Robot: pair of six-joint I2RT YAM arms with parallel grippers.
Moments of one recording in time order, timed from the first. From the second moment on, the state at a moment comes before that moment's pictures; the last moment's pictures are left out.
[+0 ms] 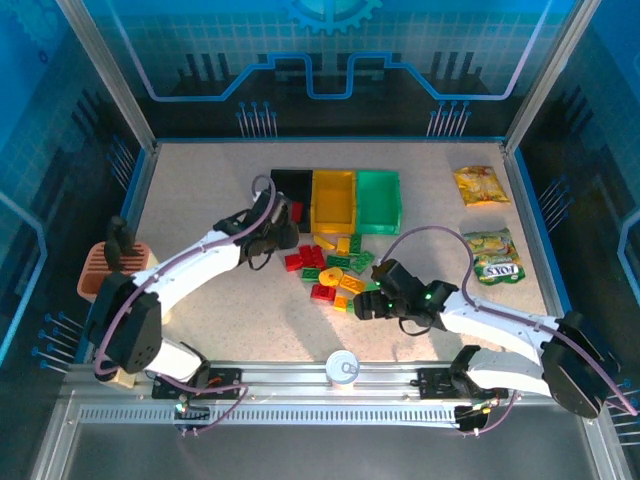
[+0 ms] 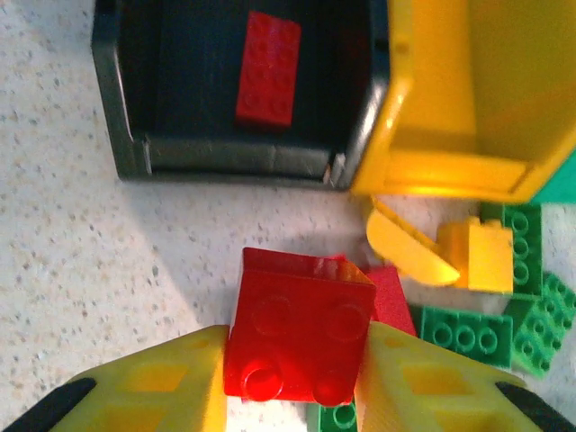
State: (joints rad) left arm -0.50 1.50 1.07 -0.49 -0.13 -0.61; right arm 0.82 1.13 0.54 -0.45 0.07 0.65
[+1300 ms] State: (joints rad) left arm -0.39 2.02 1.66 -0.73 -0.08 -0.44; right arm 0.82 1.00 0.50 -0.53 0.08 0.64
